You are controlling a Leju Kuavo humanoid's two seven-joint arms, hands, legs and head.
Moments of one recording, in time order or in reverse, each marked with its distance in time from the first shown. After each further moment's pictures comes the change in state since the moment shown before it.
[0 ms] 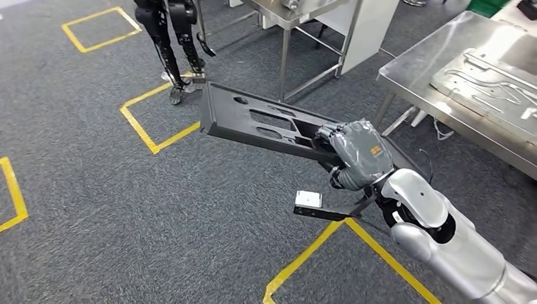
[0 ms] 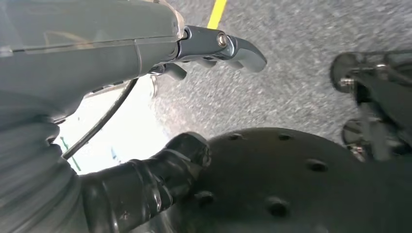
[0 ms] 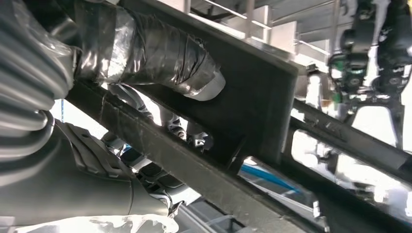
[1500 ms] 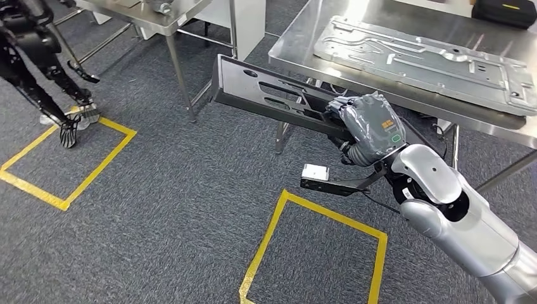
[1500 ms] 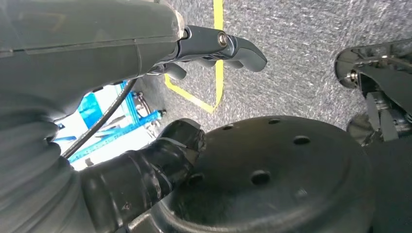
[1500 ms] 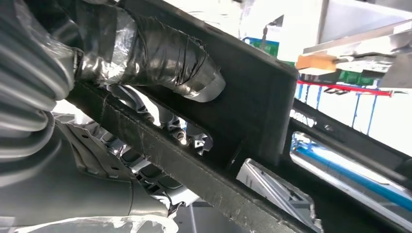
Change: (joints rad) left arm -0.001 -0.004 -0.011 0.000 0.031 -0.041 -0.002; right arm -0.124 -0.021 -0.003 0.035 -0.010 0.046 0.033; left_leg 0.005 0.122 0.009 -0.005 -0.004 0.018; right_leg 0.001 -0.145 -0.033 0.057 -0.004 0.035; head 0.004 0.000
